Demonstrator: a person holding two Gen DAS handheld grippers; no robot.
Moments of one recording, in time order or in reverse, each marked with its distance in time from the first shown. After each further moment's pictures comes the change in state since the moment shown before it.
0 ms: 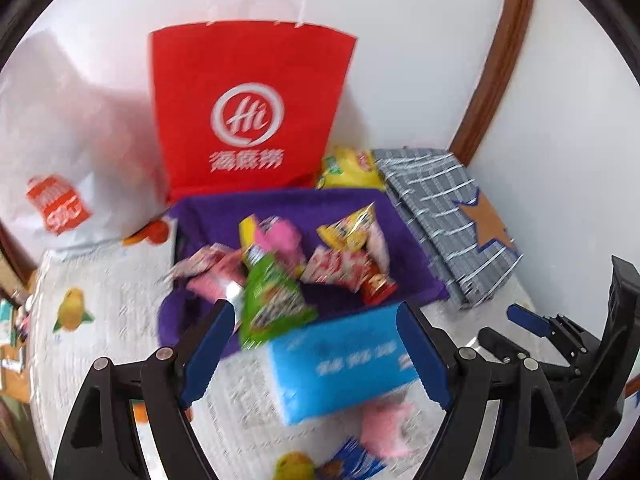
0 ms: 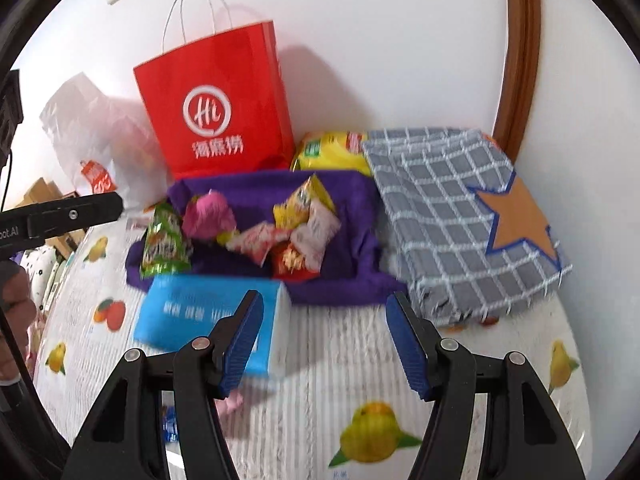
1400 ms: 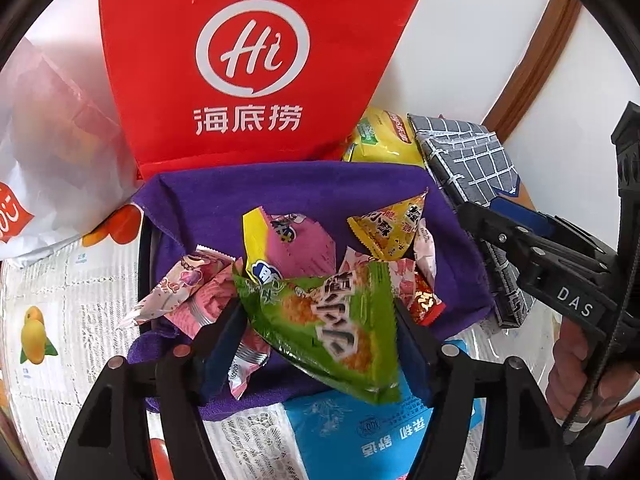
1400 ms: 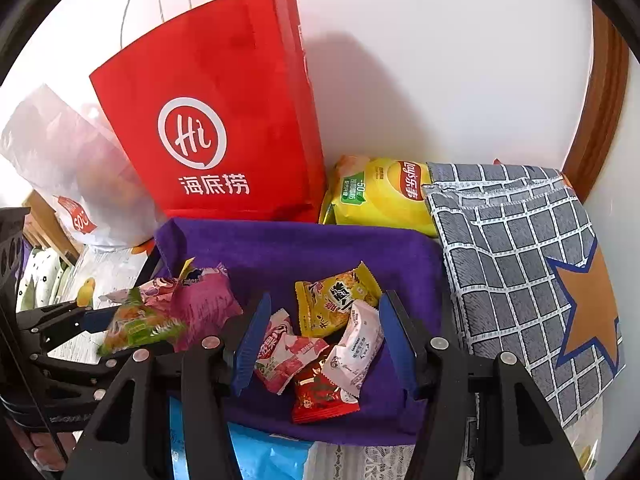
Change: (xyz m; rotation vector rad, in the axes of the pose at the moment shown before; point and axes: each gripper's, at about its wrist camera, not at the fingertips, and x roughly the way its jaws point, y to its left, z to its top) left arm 0.108 0.027 0.042 -0.021 0.154 -0.027; right arm 0.110 0.030 0.120 -0.061 0.016 0.057
